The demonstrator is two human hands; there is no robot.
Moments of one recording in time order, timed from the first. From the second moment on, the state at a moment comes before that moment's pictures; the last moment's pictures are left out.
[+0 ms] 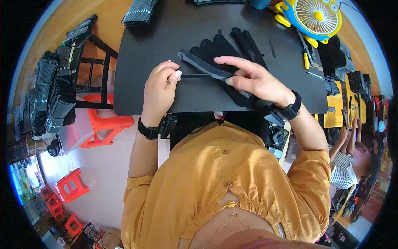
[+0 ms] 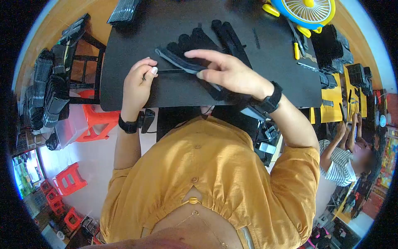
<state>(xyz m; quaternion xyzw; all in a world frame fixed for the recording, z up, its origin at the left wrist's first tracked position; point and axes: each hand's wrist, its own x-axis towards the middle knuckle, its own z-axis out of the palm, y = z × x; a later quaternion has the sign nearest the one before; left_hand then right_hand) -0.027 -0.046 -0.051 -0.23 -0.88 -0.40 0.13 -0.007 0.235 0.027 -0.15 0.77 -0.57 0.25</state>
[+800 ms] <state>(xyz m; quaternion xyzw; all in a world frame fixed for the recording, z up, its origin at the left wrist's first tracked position) -0.050 -0.086 -0.028 -0.14 -0.92 -0.34 0.14 -0.063 0.321 0.042 -0.08 0.78 -0.58 0.20</state>
